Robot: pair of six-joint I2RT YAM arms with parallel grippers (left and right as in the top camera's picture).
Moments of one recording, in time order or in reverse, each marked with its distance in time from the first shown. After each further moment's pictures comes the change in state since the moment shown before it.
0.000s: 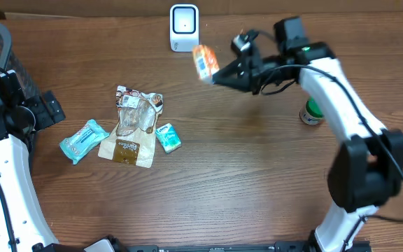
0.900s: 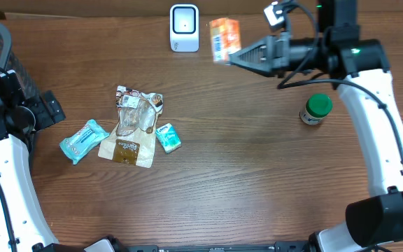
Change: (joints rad) left arm 0.000 0.000 0.000 0.000 0.000 0.000; right arm -0.034 -0.237 0.072 0.027 0.328 0.058
